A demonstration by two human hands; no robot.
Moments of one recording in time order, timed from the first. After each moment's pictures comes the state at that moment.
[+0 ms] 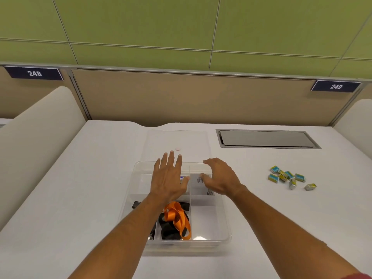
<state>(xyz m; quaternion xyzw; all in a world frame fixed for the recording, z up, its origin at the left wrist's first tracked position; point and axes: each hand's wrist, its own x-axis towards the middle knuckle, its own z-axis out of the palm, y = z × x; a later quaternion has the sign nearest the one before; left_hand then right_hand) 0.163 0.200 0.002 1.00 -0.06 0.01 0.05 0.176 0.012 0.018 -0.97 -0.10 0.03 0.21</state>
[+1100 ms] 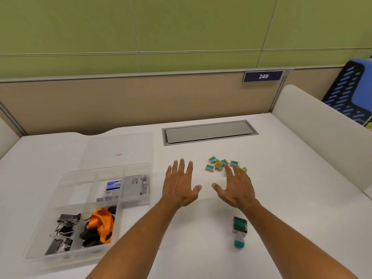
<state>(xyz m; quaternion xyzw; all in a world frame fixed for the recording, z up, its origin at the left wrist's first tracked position) 0.140 -0.043 -0.006 0.98 -0.17 -0.01 0.08 0.105 -0.240 -0.006 -0.99 0.08 -0.02 0.10</state>
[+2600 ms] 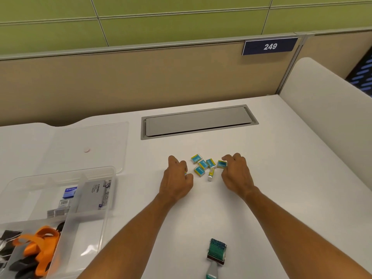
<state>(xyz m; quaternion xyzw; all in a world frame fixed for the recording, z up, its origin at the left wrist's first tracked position) 0.209 -0.139 -0.041 0.96 -0.06 -0.02 0.27 0.205 -0.338 -0.047 -0.97 0.07 -0.02 0.22</state>
